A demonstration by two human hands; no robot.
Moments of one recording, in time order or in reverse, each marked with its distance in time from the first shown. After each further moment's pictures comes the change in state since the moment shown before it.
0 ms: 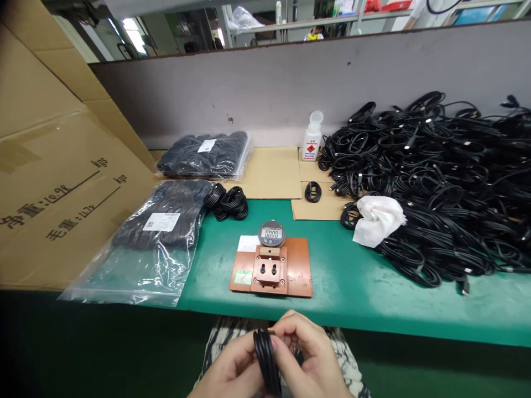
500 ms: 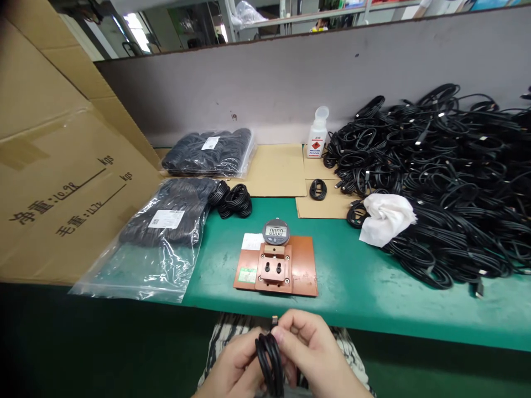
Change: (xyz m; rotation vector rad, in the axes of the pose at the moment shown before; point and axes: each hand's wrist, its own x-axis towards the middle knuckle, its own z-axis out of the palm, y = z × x) left_hand 0.007 -0.017 -0.014 0.493 0.057 0.310; right_hand 0.011 -0.003 -0.005 0.203 -0.150 0.411
